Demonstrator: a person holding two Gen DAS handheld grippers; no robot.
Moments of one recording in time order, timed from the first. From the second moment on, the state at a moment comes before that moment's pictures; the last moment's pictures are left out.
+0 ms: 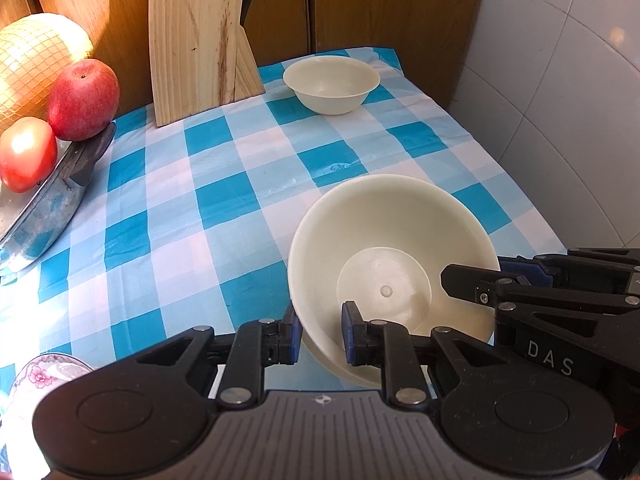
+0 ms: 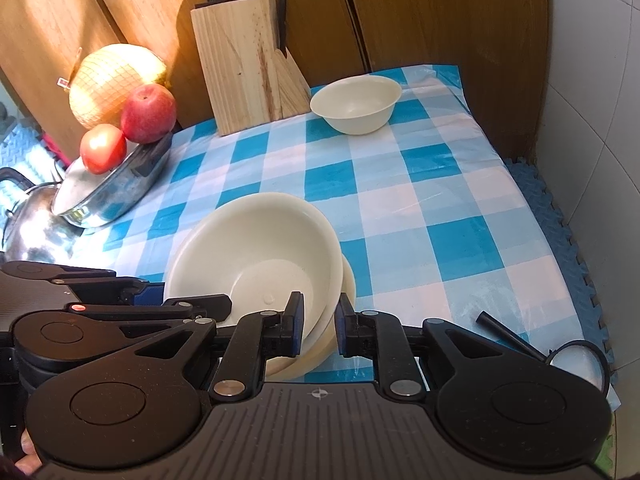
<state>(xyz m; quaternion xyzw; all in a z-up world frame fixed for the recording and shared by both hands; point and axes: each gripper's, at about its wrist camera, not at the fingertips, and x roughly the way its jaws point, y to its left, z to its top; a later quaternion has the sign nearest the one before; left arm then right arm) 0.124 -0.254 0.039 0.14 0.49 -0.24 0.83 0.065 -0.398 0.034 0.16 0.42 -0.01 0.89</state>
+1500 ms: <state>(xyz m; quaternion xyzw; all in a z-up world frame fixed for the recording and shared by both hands) 0.204 -0.251 0.041 0.05 0.45 -0.16 0.88 0.128 -0.406 0.065 0.13 0.32 -0.12 0.93</state>
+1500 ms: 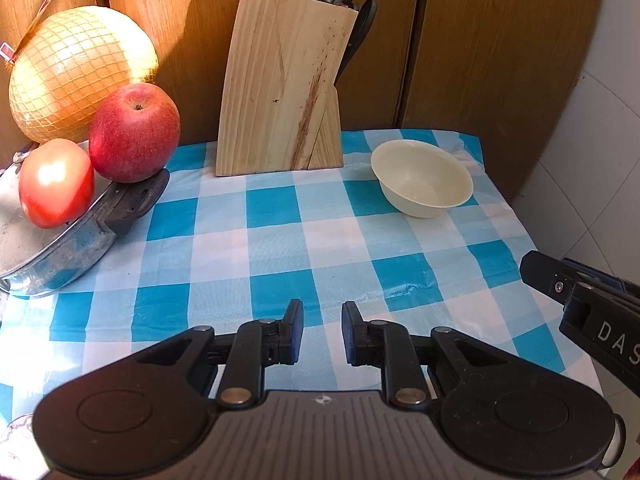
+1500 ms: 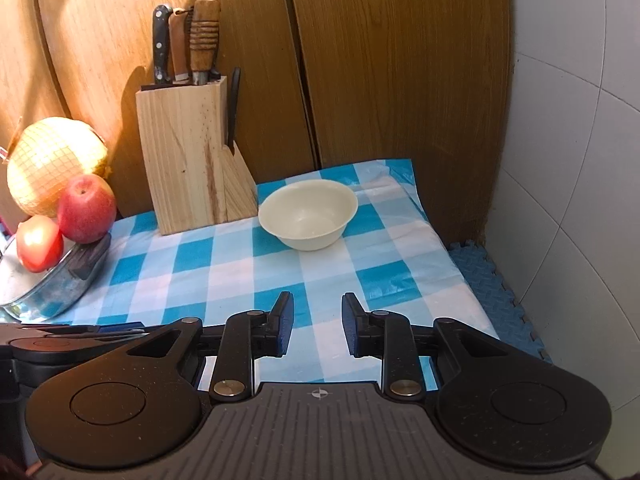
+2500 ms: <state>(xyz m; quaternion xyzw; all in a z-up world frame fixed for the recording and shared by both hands) 0.283 -0.296 0.015 0.04 0.46 -0.16 0.87 0.215 -0.461 0.033 0.20 0.34 -0.16 0.91</state>
